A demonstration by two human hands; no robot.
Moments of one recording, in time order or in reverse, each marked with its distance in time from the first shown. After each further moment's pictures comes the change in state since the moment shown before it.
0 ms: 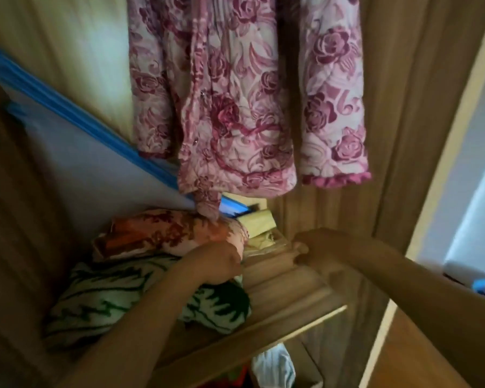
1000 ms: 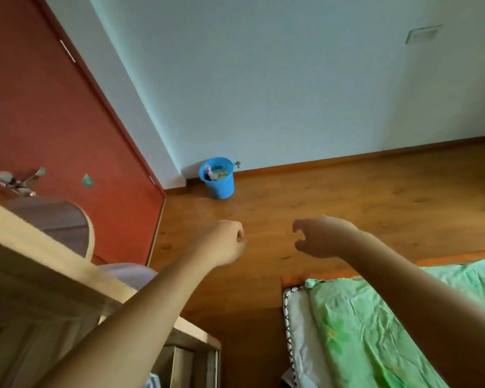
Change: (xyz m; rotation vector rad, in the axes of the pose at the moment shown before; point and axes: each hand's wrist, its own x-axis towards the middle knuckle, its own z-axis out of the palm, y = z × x) left_hand 0.025 0.468 0.205 0.216 -0.308 1.058; right_hand -0.389 0.224 0.226 0.464 0.032 1.206
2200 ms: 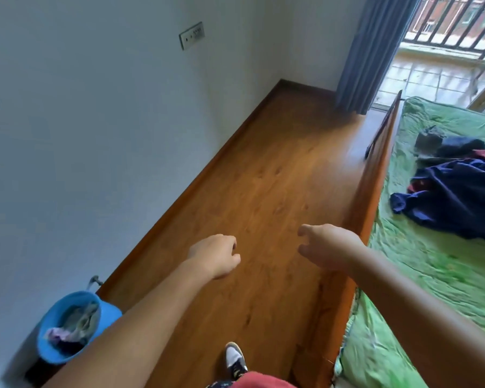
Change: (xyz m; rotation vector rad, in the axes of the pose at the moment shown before) left_hand 0.575 0.133 -0.070 0.420 -0.289 0.867; right_hand 0.268 0.210 -0.115 0.483 0.125 0.985
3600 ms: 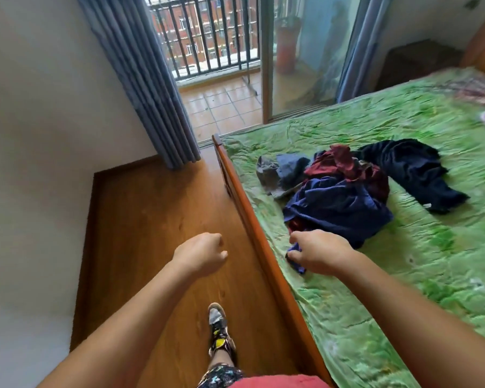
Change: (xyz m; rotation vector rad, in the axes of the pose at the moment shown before) left_hand 0.505 0.390 -0.182 0.301 -0.063 0.667; right_hand 0.199 0.383 -0.167 0.419 0.171 0.656
